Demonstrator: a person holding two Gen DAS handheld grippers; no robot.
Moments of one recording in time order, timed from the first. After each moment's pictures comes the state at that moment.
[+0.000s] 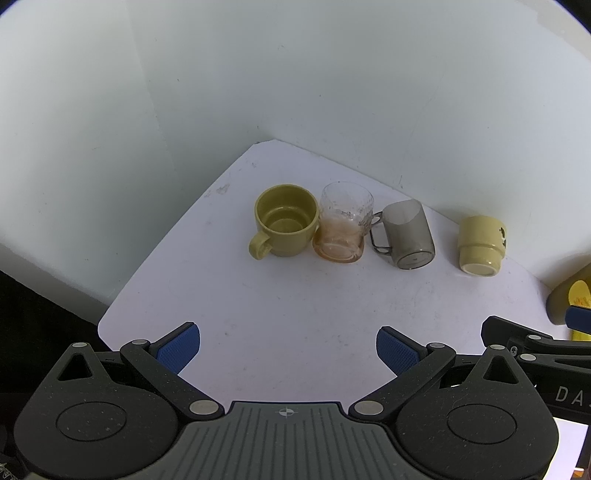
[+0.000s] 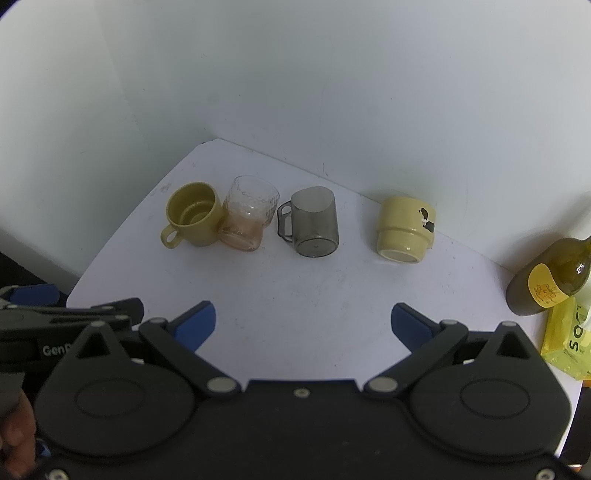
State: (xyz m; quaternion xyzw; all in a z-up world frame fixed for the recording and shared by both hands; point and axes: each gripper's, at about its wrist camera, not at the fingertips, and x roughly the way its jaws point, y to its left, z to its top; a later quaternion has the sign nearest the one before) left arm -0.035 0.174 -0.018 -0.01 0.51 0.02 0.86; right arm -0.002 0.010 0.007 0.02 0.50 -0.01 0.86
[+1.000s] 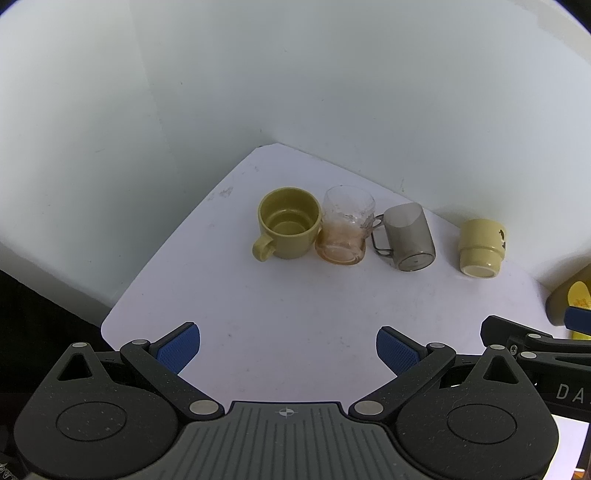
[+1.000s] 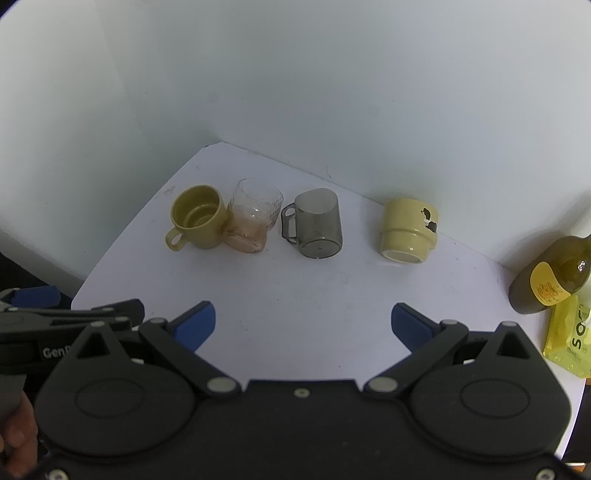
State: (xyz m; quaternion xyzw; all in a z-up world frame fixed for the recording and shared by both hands) left arm -0.038 0.184 -0.017 -0.02 0.50 0.01 0.86; right arm -0.001 0.014 0.011 0.02 0.50 0.00 0.87
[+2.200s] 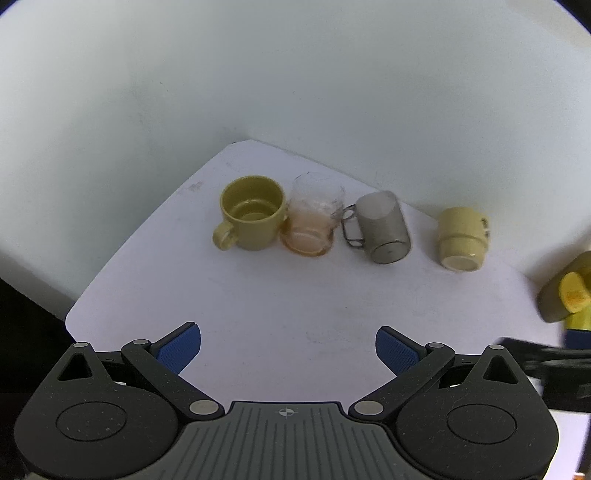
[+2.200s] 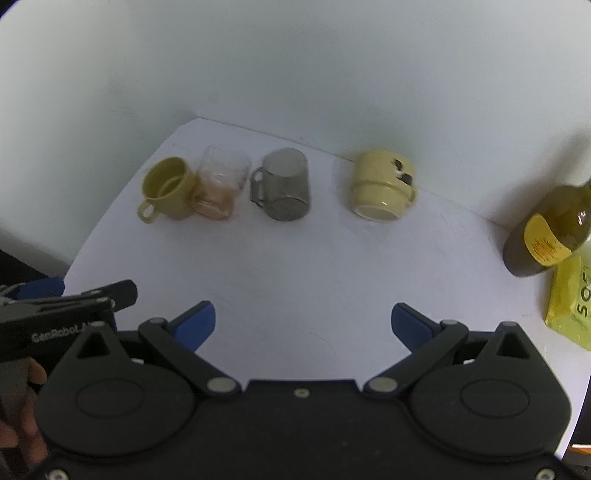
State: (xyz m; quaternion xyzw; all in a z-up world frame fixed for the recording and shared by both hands) left arm -0.046 0.136 -0.067 -0.01 0.46 0.01 0.89; right arm -0.023 -0.059 -0.028 0.06 0.53 -0.01 0.84
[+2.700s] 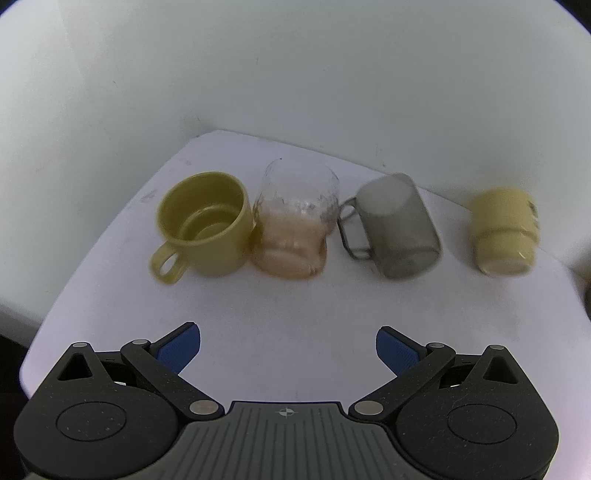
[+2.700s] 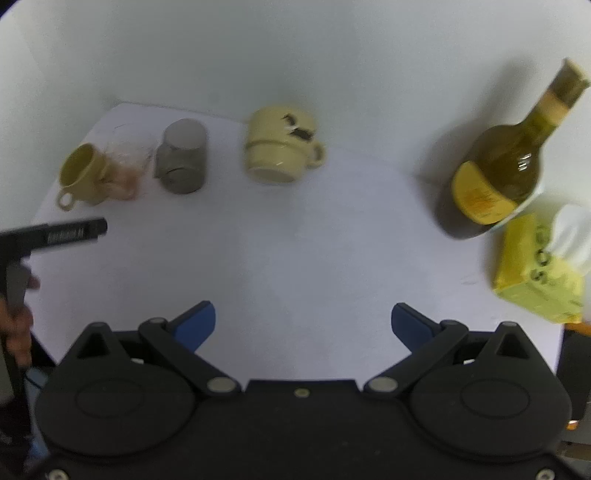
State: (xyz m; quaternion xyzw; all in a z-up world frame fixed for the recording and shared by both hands) left arm 0.073 0.105 -0.156 0.04 0.49 -0.01 0.87; right arm -0.040 -0.131 -0.059 0.05 0.56 -0.10 0.82
